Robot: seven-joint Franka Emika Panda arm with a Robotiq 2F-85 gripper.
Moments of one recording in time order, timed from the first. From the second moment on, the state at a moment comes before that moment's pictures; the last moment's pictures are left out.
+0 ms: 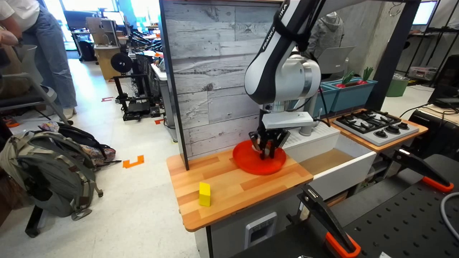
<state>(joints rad) 0.04 1.06 0.00 -1.62 0.06 2.63 0.11</state>
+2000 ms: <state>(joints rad) 0.18 0.69 0.05 -2.06 0.02 2.91 0.04</state>
